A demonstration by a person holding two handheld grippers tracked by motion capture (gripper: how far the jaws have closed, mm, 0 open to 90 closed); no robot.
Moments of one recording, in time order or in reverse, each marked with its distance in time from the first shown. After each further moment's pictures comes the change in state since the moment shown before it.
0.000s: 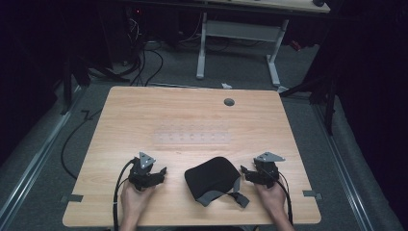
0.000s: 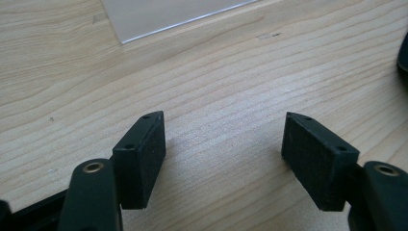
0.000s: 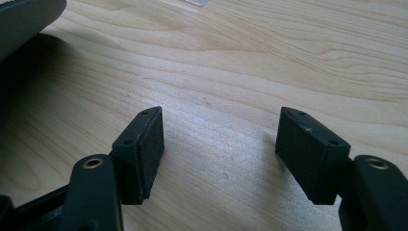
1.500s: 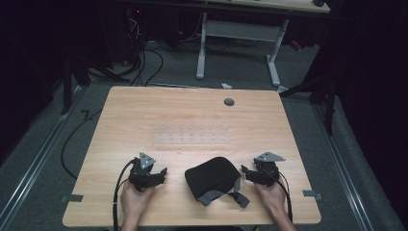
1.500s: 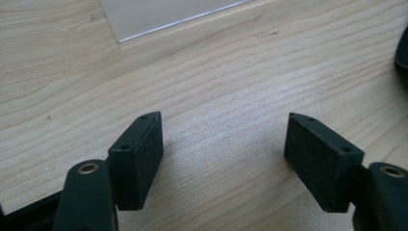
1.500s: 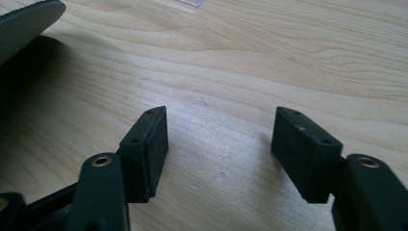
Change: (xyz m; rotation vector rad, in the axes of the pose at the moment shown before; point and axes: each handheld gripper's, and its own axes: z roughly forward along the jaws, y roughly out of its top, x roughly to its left) left arm -0.001 -0.001 -0.001 0.001 0.000 -0.001; right arm 0.000 0.000 -0.001 0.002 -0.012 0.013
